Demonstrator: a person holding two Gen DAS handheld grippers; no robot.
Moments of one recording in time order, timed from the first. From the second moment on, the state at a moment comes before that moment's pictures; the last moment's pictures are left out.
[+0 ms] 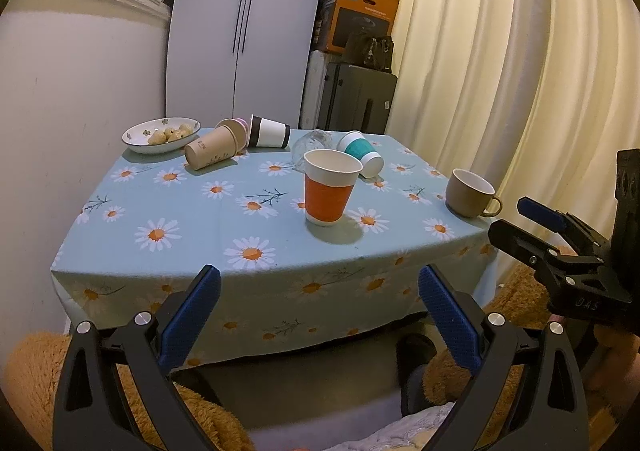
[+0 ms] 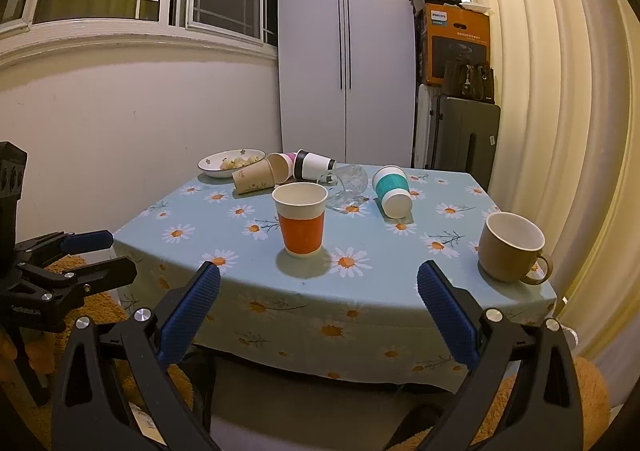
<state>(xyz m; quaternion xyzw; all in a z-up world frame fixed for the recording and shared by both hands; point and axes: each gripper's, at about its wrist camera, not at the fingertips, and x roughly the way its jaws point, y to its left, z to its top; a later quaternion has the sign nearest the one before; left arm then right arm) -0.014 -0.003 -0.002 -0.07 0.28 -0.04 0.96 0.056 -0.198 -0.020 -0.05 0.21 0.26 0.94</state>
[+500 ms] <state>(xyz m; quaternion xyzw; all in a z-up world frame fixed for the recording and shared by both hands) -0.010 -0.007 -0.006 -0.06 0.29 -0.04 0.96 0.056 -0.193 -0.022 -0.06 0.22 0.25 0.94</state>
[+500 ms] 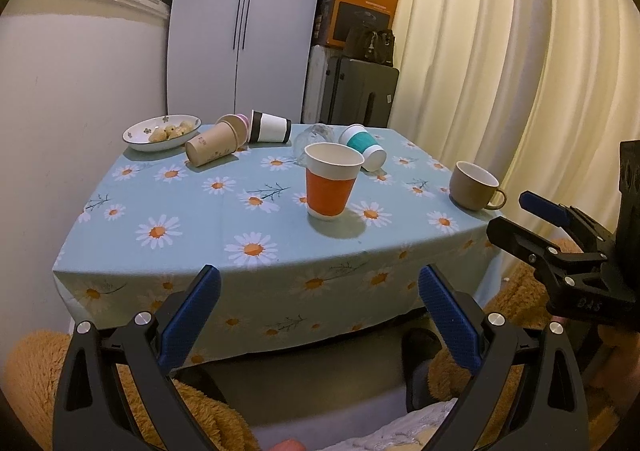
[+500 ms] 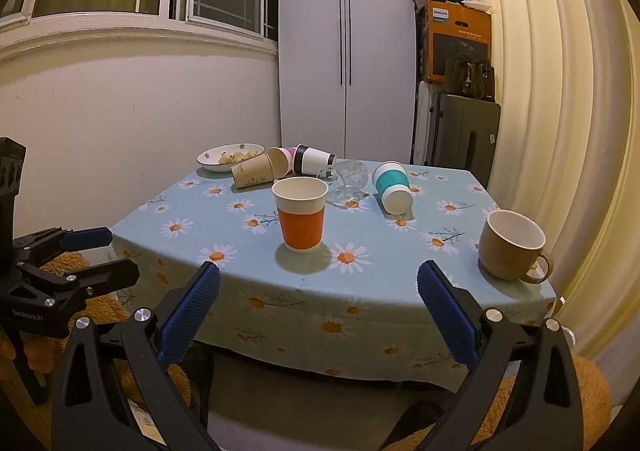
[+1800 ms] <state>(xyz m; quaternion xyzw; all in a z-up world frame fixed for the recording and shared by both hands) -0.008 -0.009 -0.007 -0.05 0.29 -0.03 0.95 0.062 -0.195 -0.027 -0.06 0.23 0.25 0.94</state>
